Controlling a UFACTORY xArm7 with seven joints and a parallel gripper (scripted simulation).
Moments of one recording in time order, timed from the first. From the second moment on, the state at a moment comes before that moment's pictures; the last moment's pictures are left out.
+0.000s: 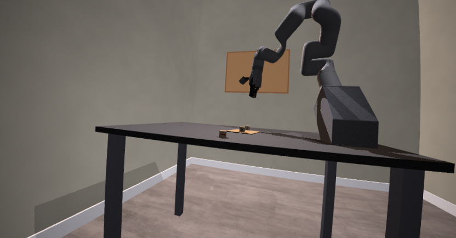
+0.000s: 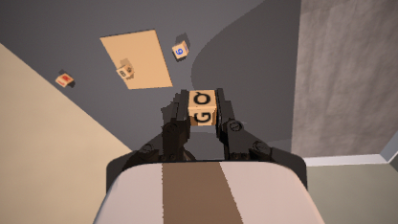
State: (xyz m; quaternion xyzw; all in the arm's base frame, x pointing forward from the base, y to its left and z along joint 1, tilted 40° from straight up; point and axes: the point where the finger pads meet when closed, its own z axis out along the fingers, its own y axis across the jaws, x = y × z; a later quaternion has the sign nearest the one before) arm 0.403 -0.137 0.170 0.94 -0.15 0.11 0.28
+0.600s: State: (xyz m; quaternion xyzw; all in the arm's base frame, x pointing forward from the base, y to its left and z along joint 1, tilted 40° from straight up) arm 0.410 -0.082 0.215 0.96 0.11 0.06 0.26
